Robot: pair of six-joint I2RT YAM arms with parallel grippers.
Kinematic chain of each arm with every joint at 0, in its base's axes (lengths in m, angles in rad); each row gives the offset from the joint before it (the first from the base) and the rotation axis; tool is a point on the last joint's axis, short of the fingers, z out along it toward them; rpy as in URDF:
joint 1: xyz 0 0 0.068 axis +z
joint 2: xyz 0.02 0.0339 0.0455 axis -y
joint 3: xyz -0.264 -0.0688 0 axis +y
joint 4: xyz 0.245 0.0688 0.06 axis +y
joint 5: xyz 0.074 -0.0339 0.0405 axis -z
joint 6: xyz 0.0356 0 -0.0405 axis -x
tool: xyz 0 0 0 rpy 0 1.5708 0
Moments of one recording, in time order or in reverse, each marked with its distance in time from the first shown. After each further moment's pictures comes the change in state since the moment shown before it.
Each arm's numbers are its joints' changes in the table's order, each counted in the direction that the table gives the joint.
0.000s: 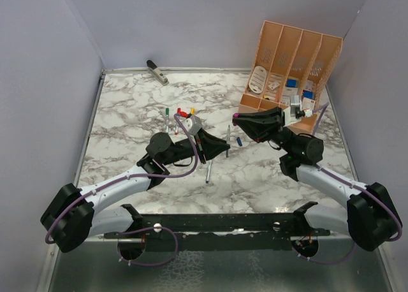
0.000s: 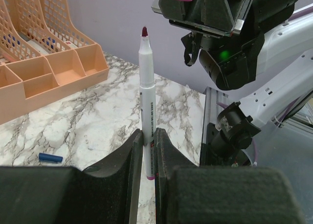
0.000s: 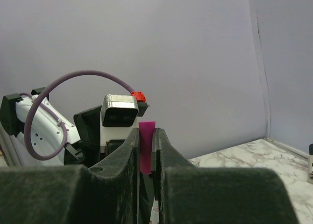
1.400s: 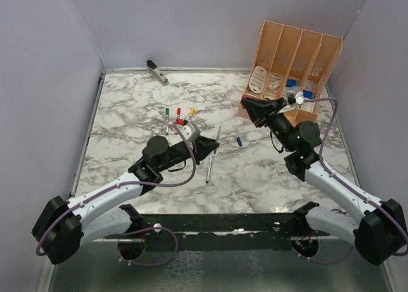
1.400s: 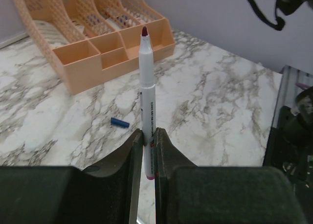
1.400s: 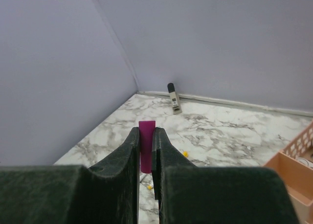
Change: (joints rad) left arm -0.001 0.130 0.020 0.282 -0.217 -0.268; right arm 0.000 0.112 -0.101 0.687 0.463 0.366
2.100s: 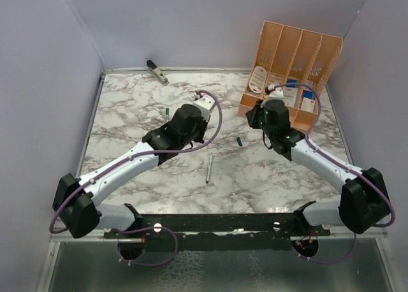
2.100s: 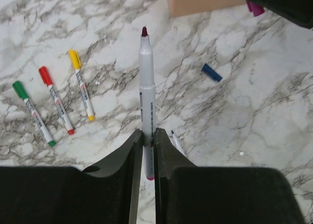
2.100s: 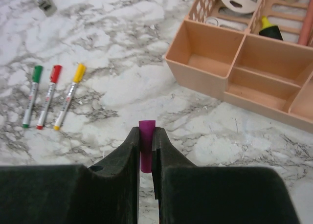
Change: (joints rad) left arm -0.025 -0.341 -0.576 0.852 -0.510 -0.013; right arm 0.000 -0.300 -0.224 0.684 0.373 -0.036
